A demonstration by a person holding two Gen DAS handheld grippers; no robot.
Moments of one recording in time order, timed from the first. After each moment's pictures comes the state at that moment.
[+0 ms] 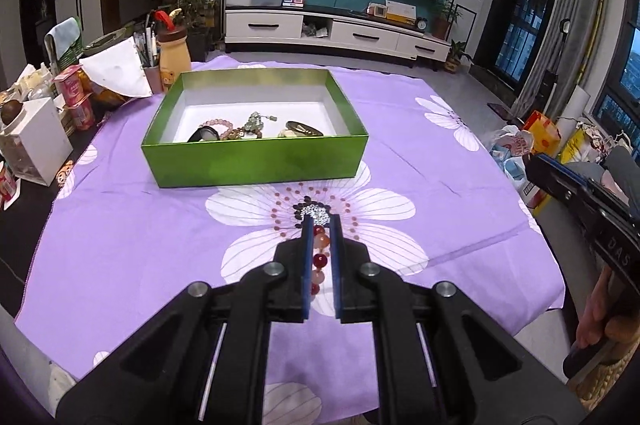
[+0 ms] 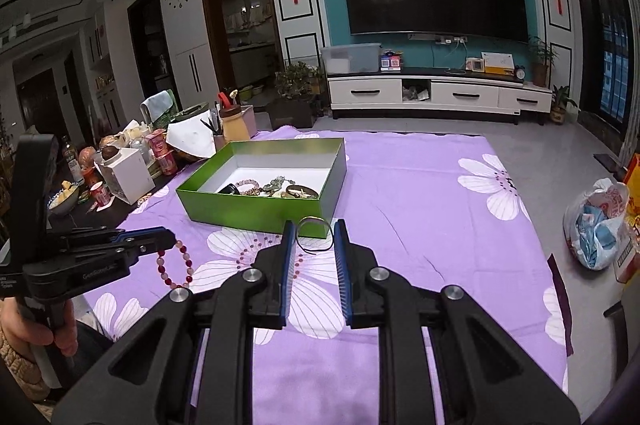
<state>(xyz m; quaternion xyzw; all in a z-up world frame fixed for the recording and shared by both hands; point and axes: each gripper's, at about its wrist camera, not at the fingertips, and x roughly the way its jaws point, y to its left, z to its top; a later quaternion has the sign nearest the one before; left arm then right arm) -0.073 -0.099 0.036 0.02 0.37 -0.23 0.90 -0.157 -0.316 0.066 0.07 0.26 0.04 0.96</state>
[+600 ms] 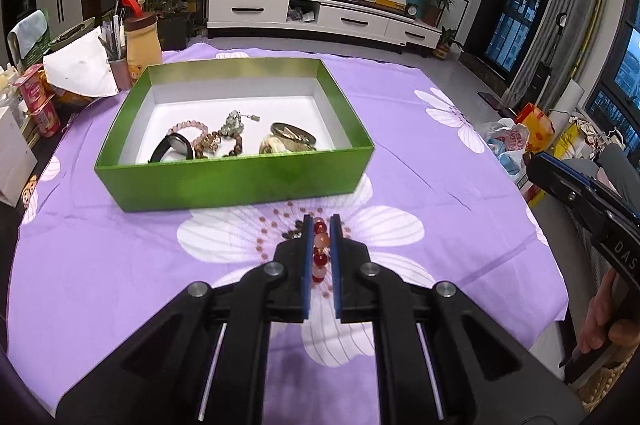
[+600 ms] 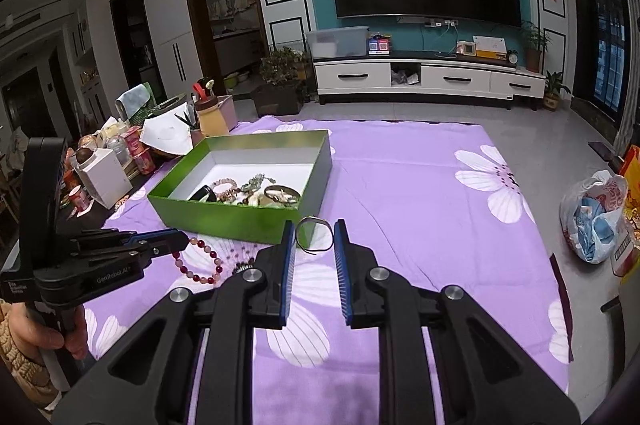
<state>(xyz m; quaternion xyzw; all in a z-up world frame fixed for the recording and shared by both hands) -0.005 -0.121 0.016 0.01 0.40 -0.25 0.88 -0.094 -0.321 0.056 0.07 0.29 0.02 0.95</state>
